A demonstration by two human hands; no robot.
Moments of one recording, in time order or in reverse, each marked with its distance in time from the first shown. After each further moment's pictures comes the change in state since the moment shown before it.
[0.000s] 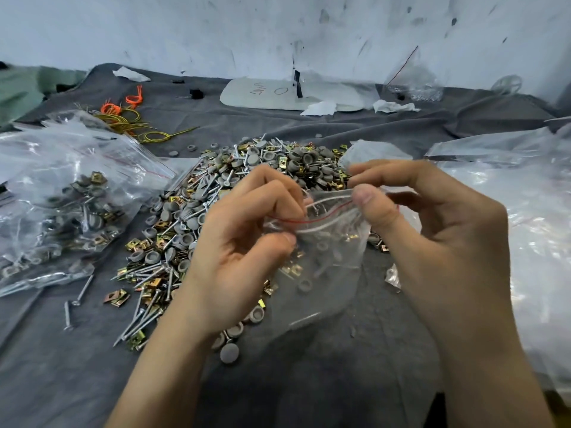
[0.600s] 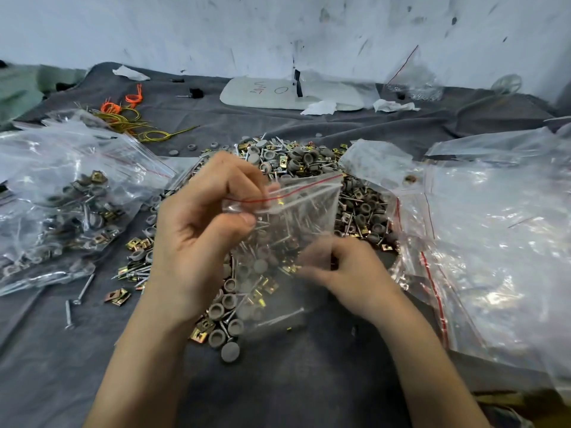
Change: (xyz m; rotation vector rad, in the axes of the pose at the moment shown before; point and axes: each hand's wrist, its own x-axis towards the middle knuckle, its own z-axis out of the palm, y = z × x) left_hand -0.001 -0.012 -0.022 -0.100 0.124 0.018; right_hand -0.011 0.075 0.040 -0.217 -0.582 0.432
